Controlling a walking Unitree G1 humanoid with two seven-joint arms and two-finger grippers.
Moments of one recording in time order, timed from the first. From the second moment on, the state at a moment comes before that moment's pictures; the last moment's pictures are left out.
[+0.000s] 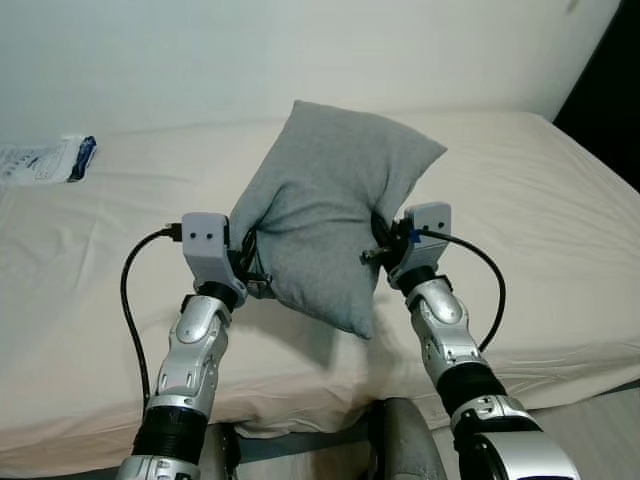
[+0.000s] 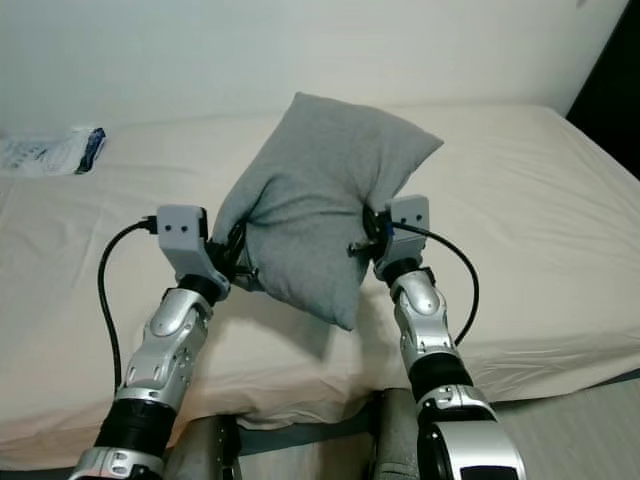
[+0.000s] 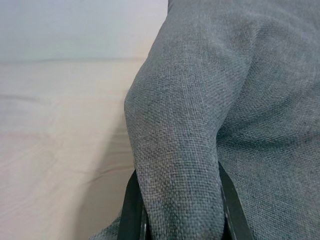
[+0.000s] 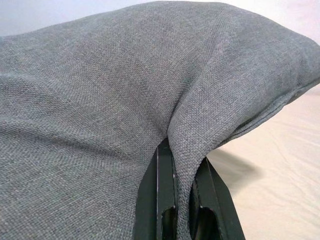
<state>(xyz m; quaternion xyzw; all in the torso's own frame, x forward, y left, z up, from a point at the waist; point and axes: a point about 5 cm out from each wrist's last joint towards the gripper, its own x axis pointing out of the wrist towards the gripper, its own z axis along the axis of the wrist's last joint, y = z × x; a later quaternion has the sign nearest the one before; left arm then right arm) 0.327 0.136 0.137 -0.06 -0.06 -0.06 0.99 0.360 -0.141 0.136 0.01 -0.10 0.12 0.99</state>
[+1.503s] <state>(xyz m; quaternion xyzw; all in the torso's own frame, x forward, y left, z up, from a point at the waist) 0.328 0.129 0.133 0.00 -0.05 -0.07 1.00 0.355 -0.148 0.122 0.01 -0.06 0.10 0.99</state>
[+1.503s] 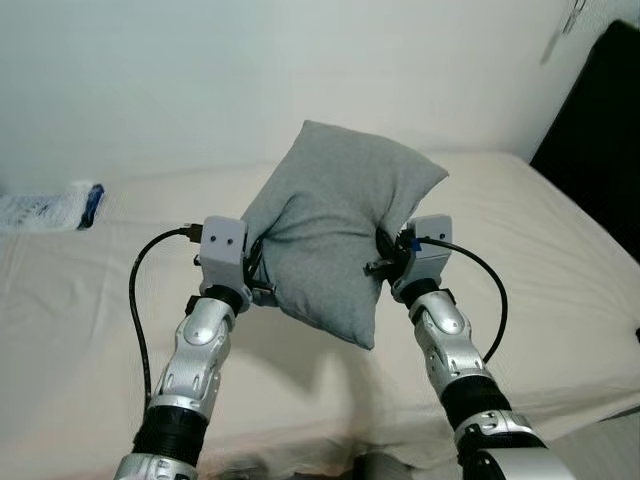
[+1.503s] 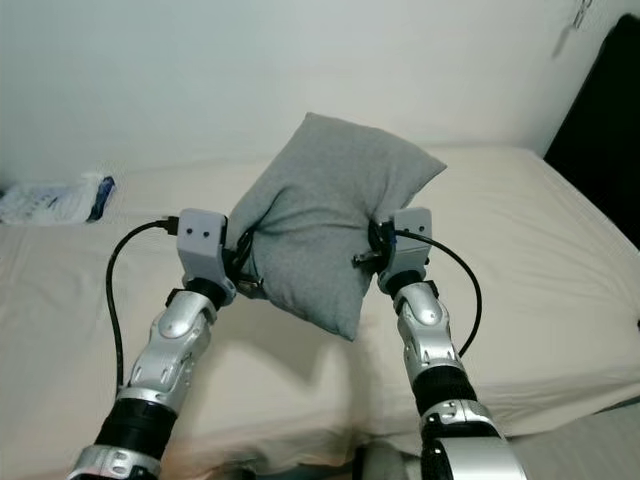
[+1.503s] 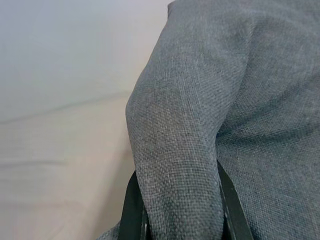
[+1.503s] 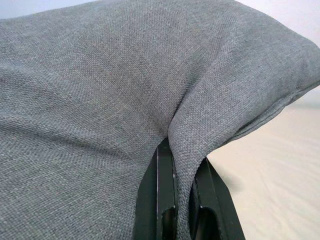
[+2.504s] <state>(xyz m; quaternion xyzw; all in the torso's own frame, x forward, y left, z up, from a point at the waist) 0.329 0.130 0.133 0.00 -0.06 -0.06 1.00 0.356 -0.145 0.119 0.01 -0.05 0.11 0.99</state>
